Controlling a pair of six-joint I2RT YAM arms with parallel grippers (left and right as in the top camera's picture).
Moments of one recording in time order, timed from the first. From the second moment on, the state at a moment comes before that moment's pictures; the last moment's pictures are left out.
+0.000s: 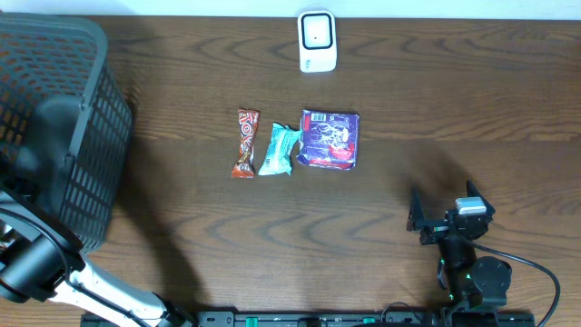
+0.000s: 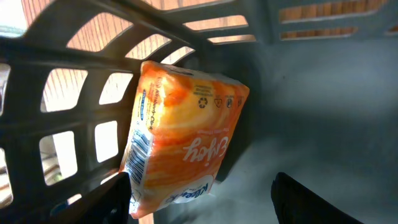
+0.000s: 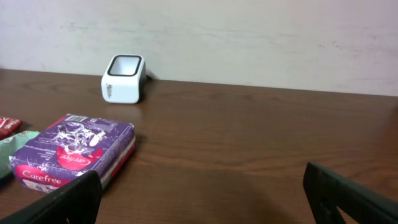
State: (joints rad) left arm 0.83 2.04 1.58 -1.10 -0.43 -0.57; right arm -0.01 0.01 0.01 -0.06 -0.11 -0.05
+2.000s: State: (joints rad) left arm 0.79 1.89 1.20 -0.69 -0.52 -0.40; right arm -0.01 0.01 0.01 -0.06 -0.11 -0.05
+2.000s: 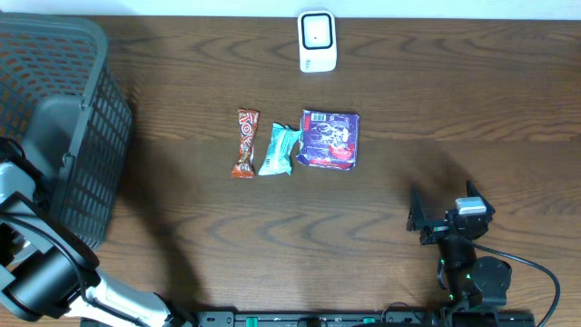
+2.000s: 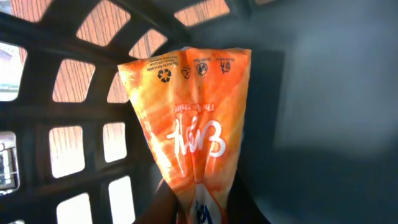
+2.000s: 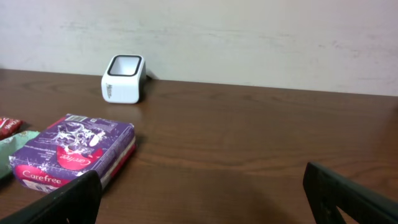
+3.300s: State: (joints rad) left arm 0.33 0.90 1.28 -0.81 0.23 -0.41; right arm -0.01 0.01 0.01 -0.06 -0.11 -0.05
